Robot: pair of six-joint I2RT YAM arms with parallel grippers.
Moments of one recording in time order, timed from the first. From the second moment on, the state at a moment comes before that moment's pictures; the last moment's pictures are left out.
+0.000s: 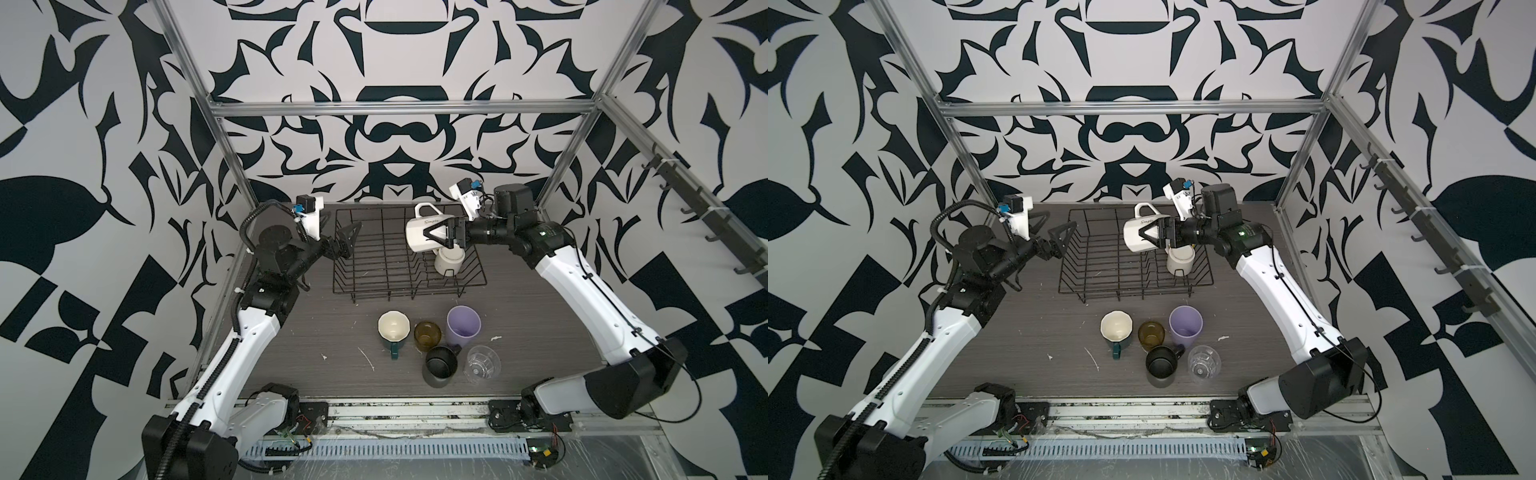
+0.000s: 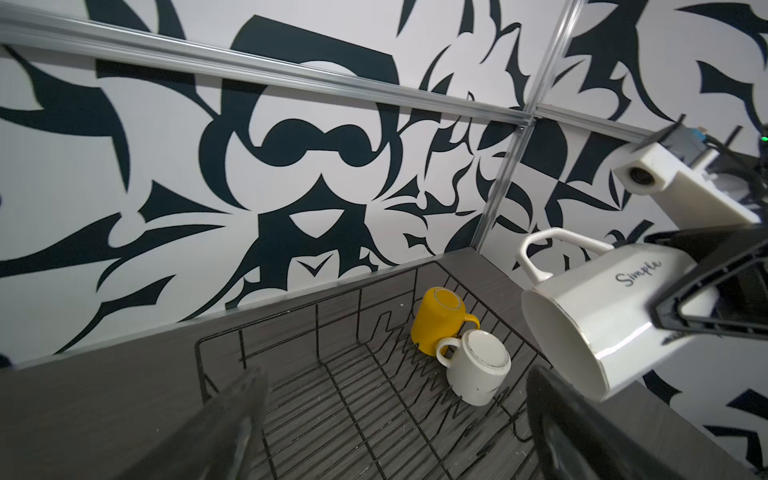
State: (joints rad) left arm -0.26 1.06 0.99 0.00 0.36 -0.20; right arm 0.36 1.43 1.53 -0.66 -0.63 0.25
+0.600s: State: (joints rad) left arm -0.23 1.03 1.19 -0.48 -0.09 -0.11; right arm 0.42 1.77 1.91 -0.97 -0.20 0.06
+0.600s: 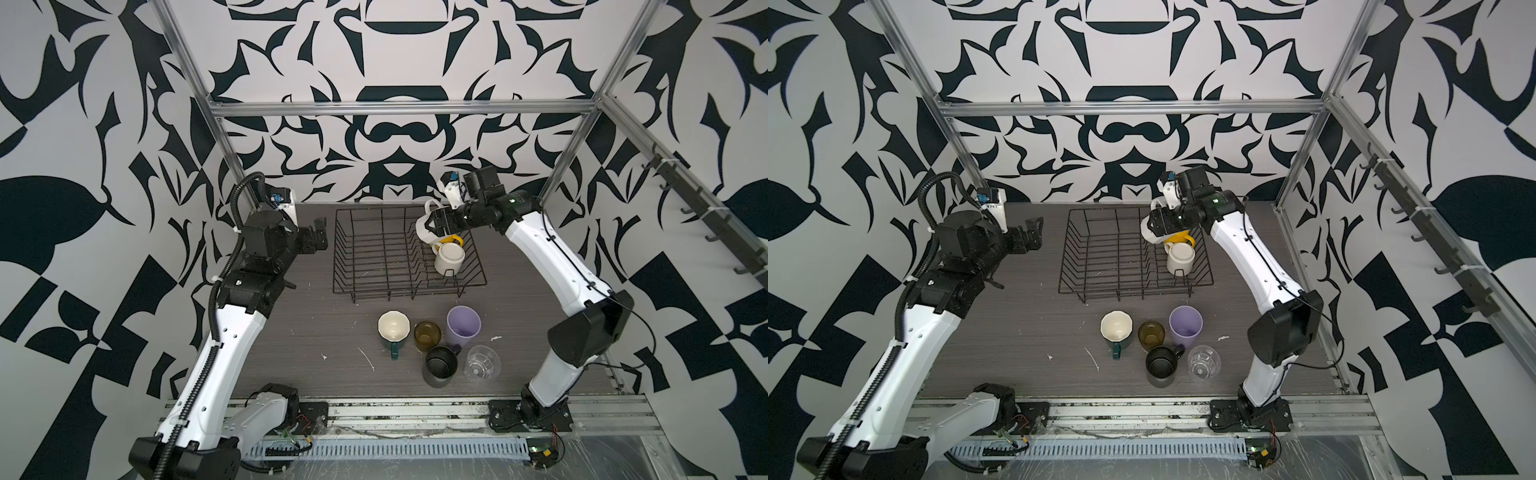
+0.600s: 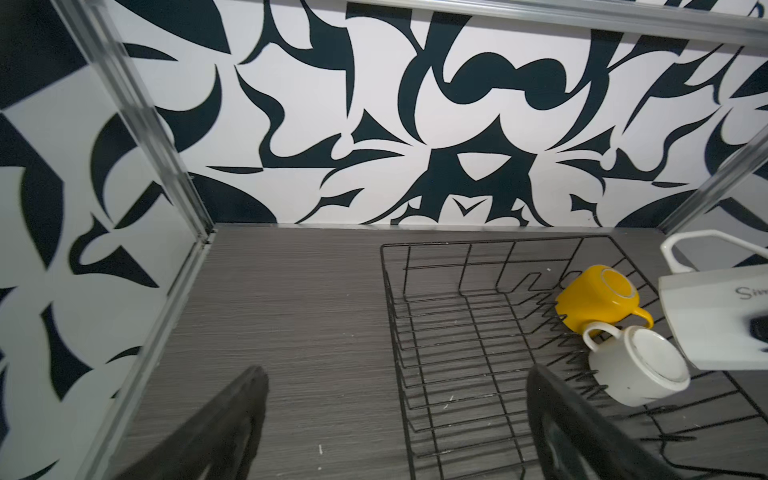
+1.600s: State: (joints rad) left arm -0.23 0.92 1.04 -0.44 -0.25 -0.03; right arm 0.45 2.31 2.50 -1.18 0.04 -0.04
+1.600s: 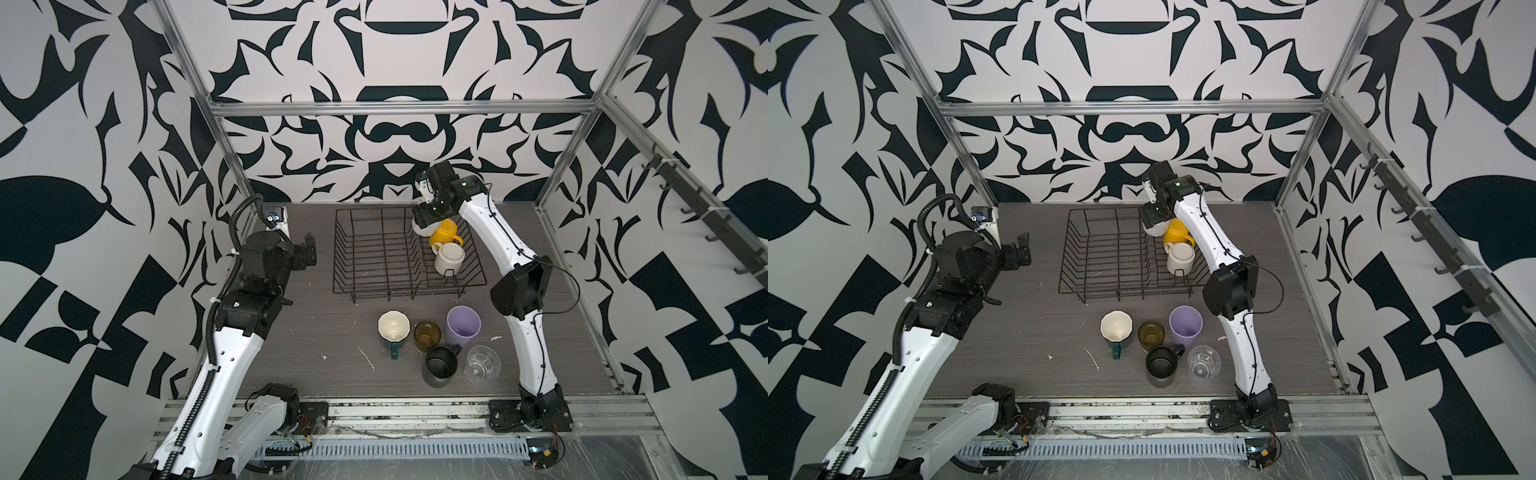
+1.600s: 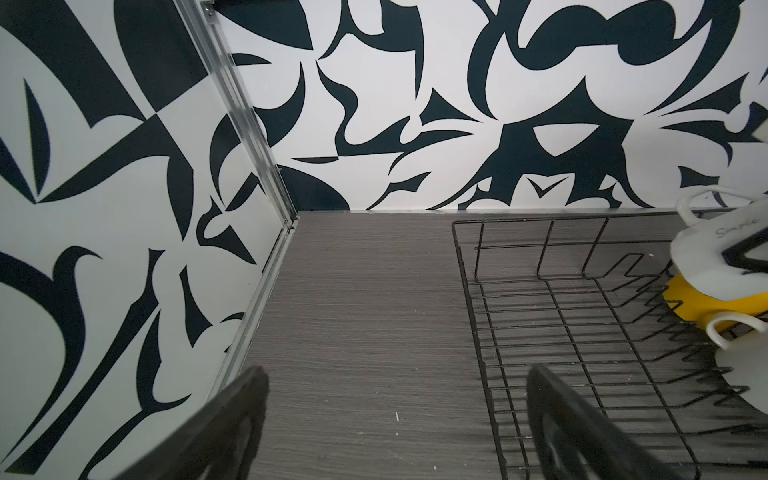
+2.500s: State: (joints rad) left arm -0.22 0.92 1.02 -0.45 -0.25 -0.03; right arm 0.45 2.47 2.56 -1.17 0.03 -0.06
